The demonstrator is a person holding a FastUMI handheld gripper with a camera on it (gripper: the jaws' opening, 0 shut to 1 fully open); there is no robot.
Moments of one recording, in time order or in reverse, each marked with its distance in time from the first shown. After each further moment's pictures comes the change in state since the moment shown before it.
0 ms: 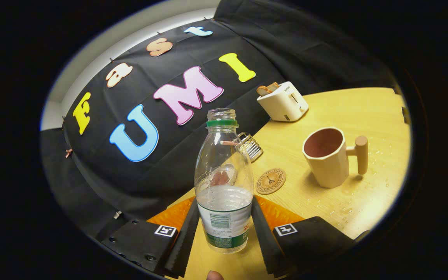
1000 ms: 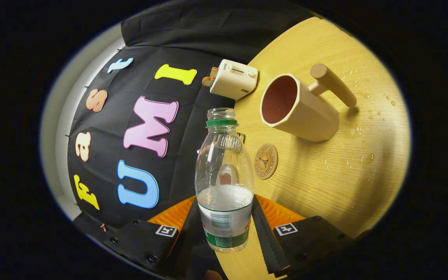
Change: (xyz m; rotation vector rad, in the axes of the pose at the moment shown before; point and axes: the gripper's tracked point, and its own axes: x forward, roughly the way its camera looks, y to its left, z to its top) arm 0.029 -0.035 0.005 0.569 0.016 -0.056
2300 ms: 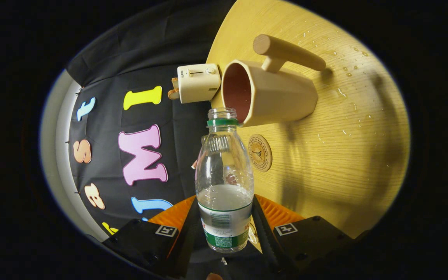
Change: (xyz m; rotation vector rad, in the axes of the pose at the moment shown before) arm 0.014 -0.007 0.015 0.381 0.026 -0.033
